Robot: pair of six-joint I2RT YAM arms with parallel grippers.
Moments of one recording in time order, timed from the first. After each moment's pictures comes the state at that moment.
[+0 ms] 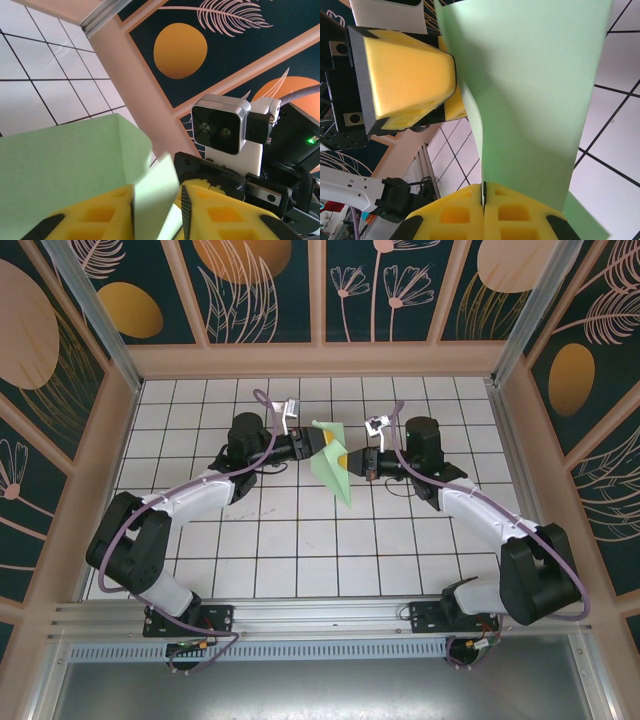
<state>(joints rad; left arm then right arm) -0.53 1.58 0.92 0.57 0.70 -0.92 0.41 1.33 0.81 0.13 -0.88 0.52</state>
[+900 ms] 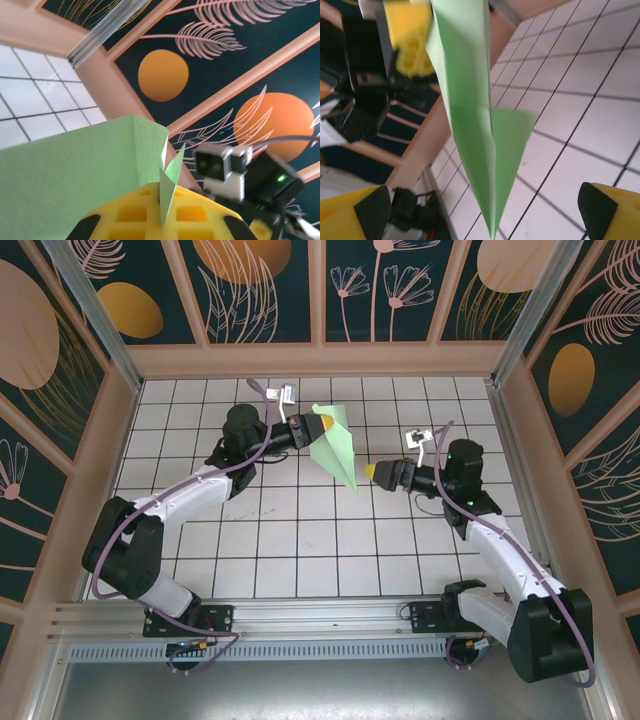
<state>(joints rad) -0.54 1.55 0.99 0.59 0.66 -0.93 0.23 1.03 0.58 0.16 -0.97 0.60</state>
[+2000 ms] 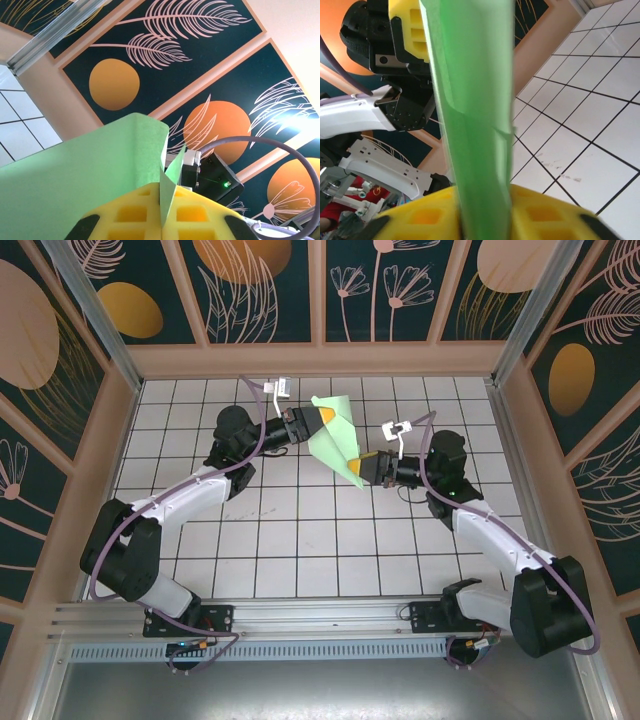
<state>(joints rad) -0.54 1.54 0.99 0.78 0.73 -1.11 0.35 1.16 0.65 0.40 -1.04 0.71</state>
